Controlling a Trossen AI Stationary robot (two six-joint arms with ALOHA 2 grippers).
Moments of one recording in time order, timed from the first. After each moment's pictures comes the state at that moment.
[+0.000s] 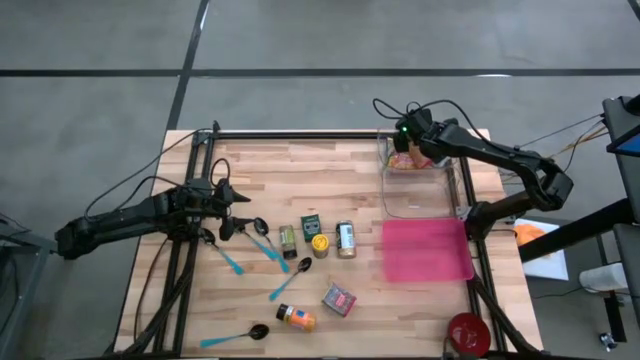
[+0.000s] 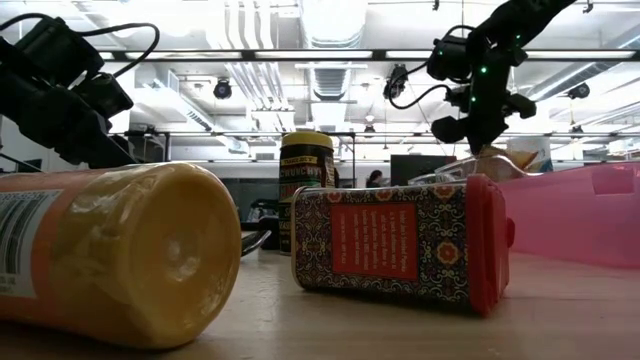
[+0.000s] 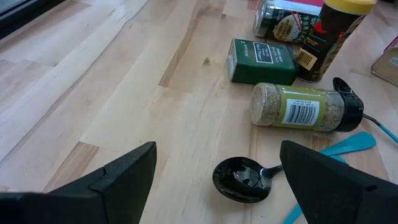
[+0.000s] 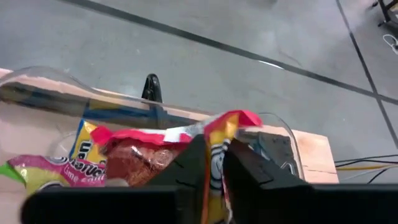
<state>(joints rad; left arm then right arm) 0.36 0.28 0.12 -0.41 0.17 -0.01 -0.69 1.35 0.96 -0.67 0.76 0.49</state>
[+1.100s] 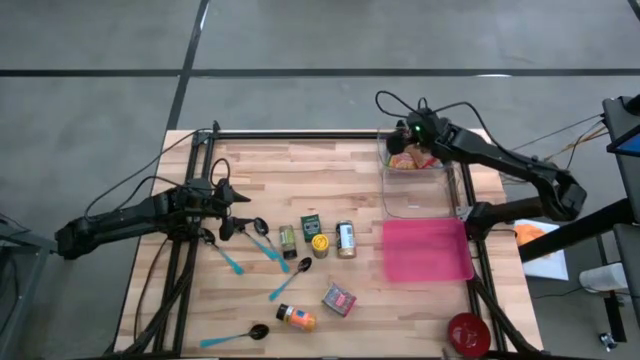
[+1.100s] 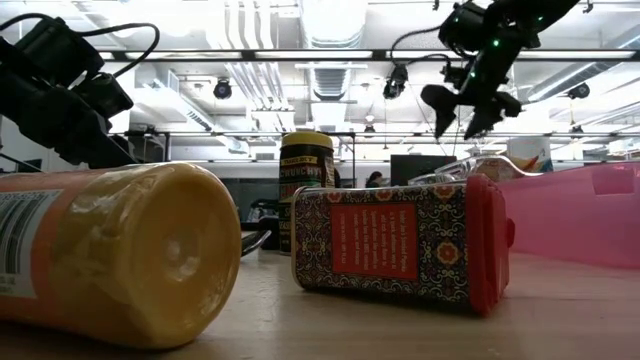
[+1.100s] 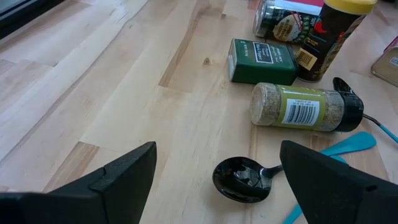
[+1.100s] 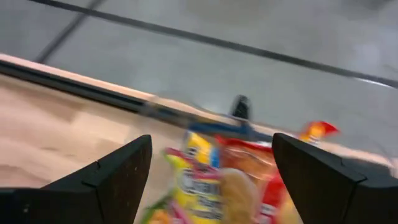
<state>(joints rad) 0.36 0.28 0.12 -0.41 0.17 -0.01 -0.64 1.21 0.93 -0.48 0.46 0.43</state>
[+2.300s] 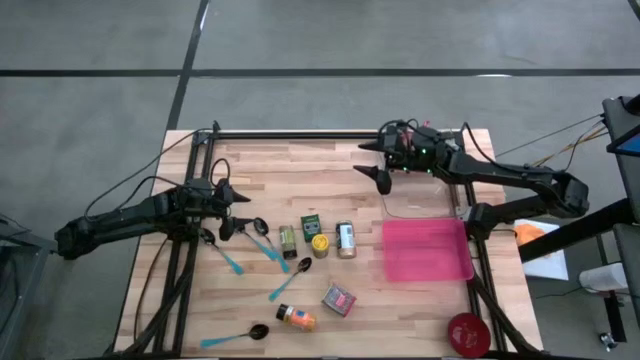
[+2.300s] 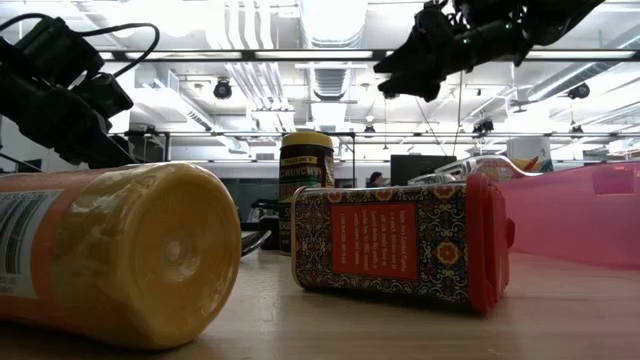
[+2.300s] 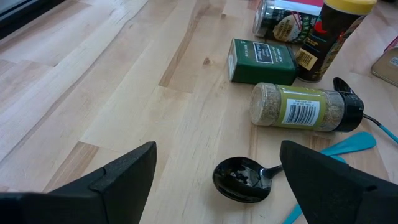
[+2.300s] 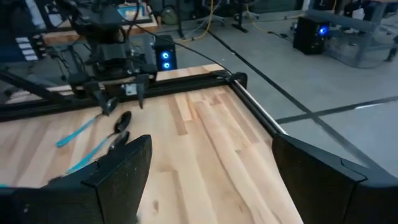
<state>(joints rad) 0.36 0.28 0.12 -0.41 0.17 -0.01 -0.43 1.18 0.74 0.22 -0.21 0.03</state>
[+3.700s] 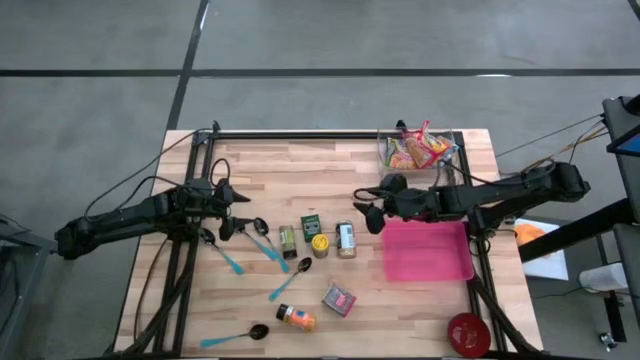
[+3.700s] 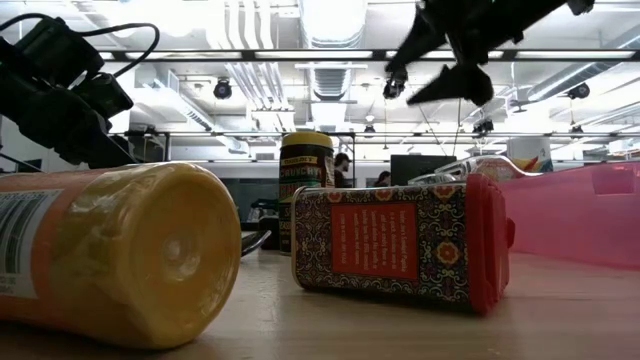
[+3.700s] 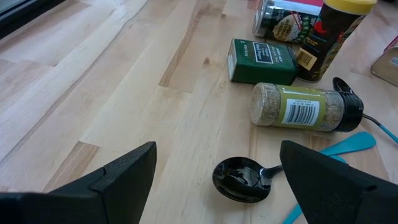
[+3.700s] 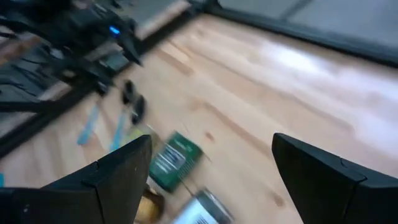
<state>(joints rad) 0.36 0.28 0.12 -0.41 0.17 -0.01 0.12 1.20 0.77 -0.14 0.49 0.73</state>
